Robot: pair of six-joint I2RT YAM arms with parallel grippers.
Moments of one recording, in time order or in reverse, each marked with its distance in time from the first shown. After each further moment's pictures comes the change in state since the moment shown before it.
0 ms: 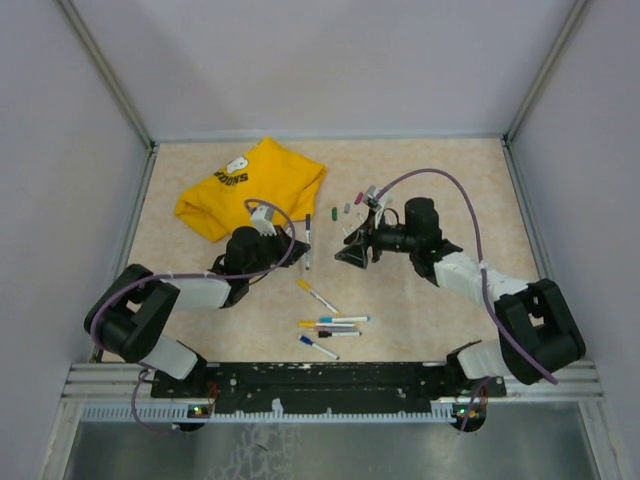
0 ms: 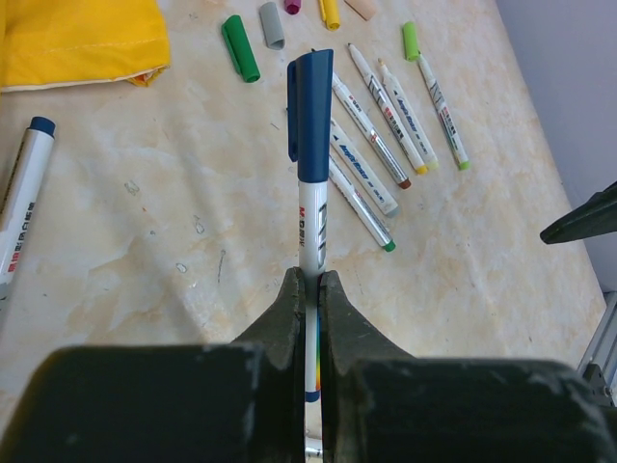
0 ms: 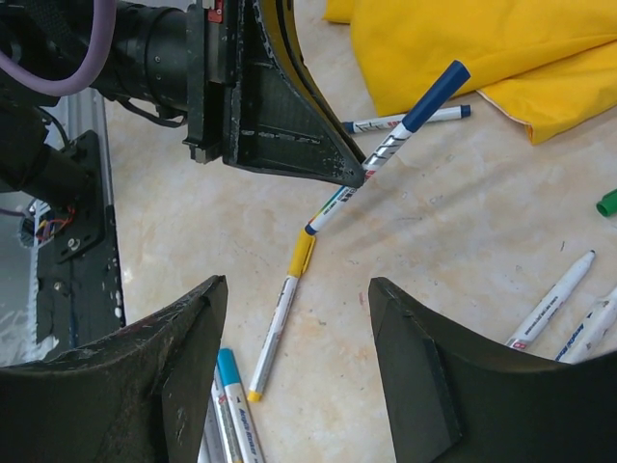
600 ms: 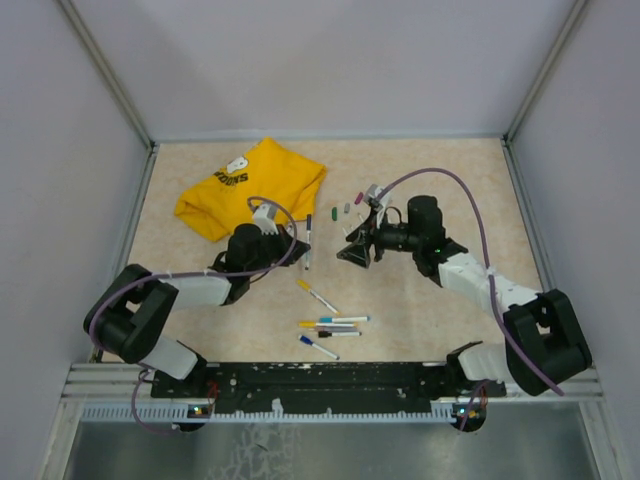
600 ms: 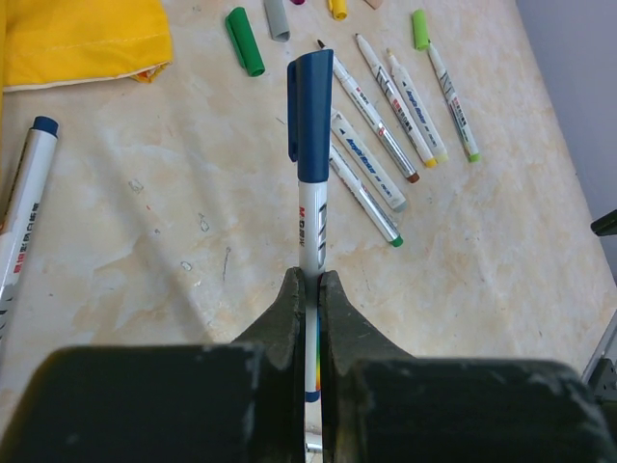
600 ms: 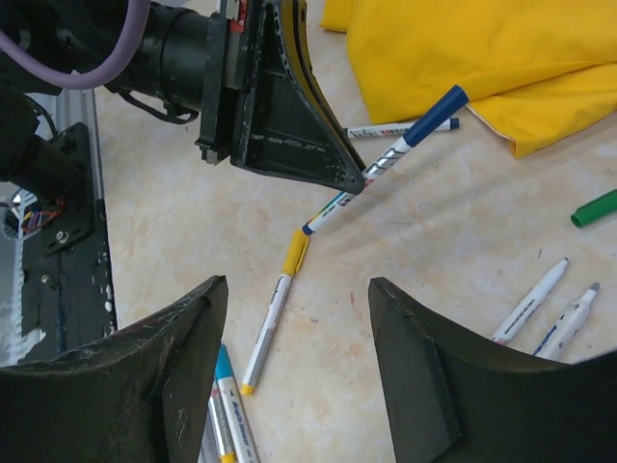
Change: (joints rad) left arm 0.000 -0.004 0.034 -0.075 0.003 0.028; right arm 0.000 -0.050 0.027 -0.095 0.014 -0.068
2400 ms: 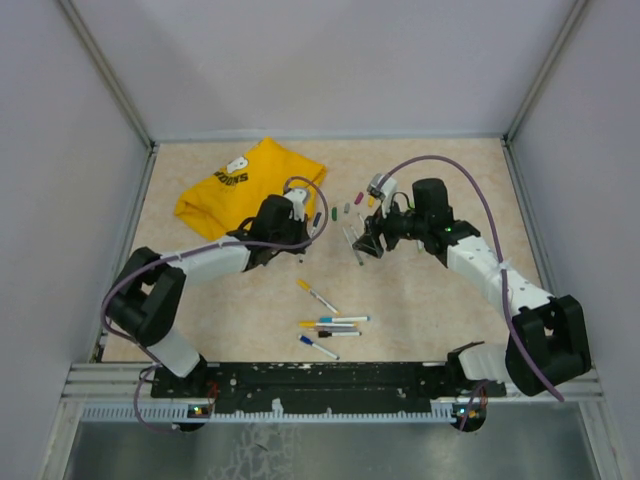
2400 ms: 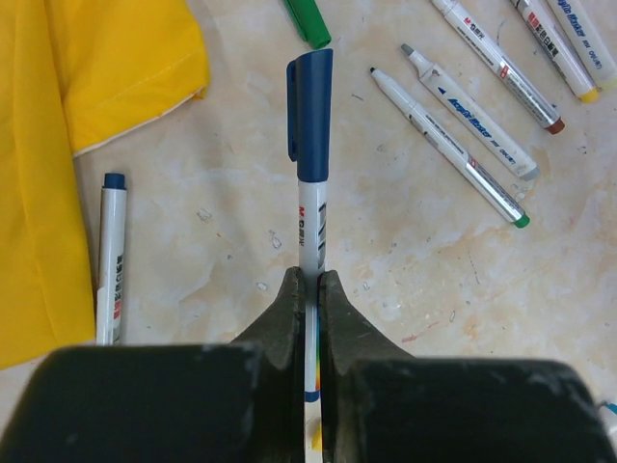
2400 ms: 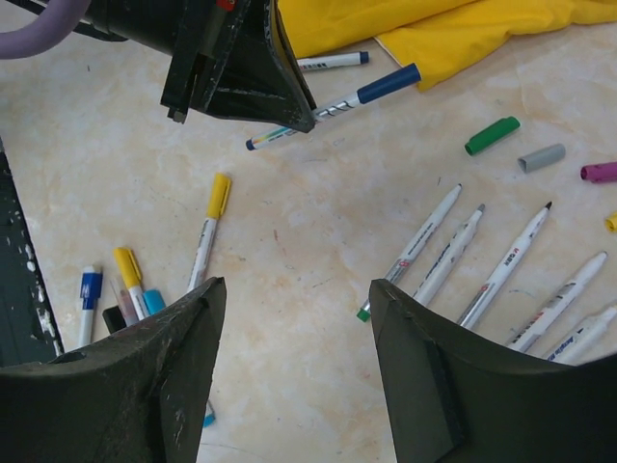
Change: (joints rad) left arm -0.064 0.132 0.416 -0.618 -0.141 0.352; right arm -0.072 -0.005 0.197 -0.450 0.124 -0.266
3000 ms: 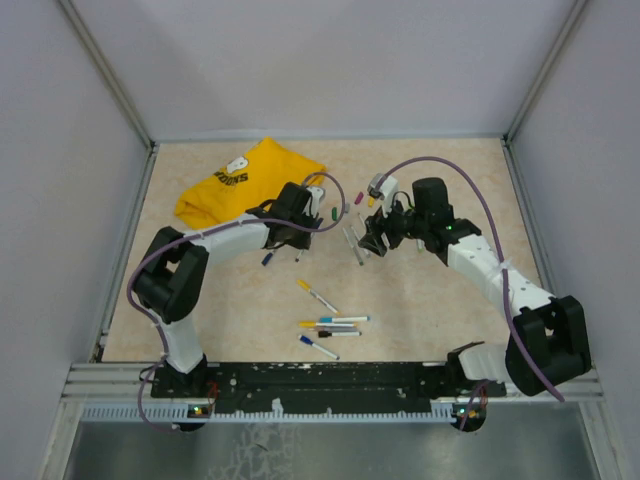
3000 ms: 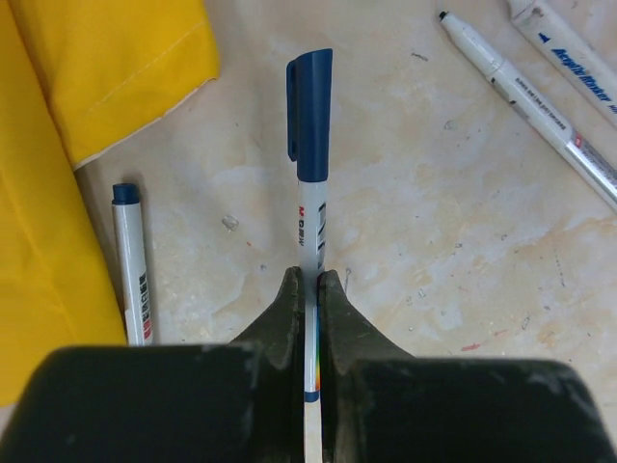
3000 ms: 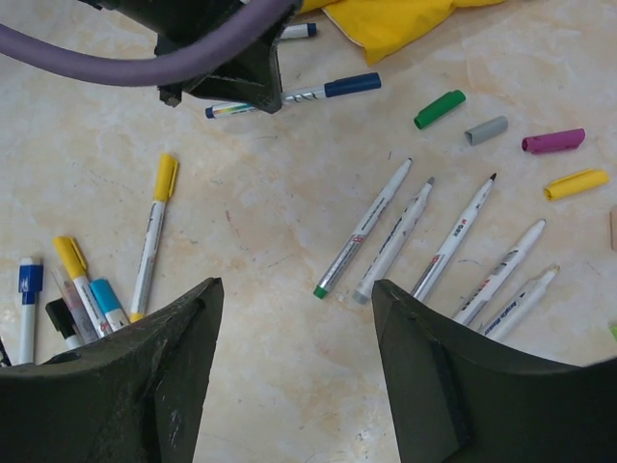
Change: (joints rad) left arm -0.005 0.221 0.283 -0.338 -0.044 0.127; right arm -0.001 0.000 0.020 -0.053 0.106 -0.073
